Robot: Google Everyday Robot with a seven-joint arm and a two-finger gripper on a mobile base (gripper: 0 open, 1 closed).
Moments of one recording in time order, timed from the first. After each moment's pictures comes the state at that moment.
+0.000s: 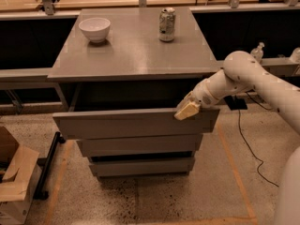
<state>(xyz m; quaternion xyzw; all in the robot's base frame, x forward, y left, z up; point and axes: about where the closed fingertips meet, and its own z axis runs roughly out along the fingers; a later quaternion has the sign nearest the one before) 0.669 -0.130 0.692 -0.55 0.77 0.21 0.27</state>
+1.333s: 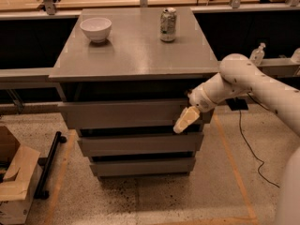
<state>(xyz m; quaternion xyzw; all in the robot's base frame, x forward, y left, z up) 0.642 -0.128 0.666 -0.54 0.78 0.23 0.22</state>
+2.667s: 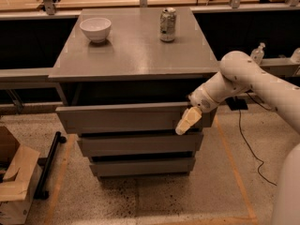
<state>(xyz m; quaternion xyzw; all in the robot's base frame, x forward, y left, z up) 0.631 -0.124 0.682 -0.54 0.78 0.24 0.20</state>
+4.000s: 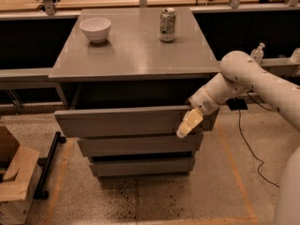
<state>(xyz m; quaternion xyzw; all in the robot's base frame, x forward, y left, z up) 0.612 -0.130 0.680 -0.53 0.79 0.25 0.17</state>
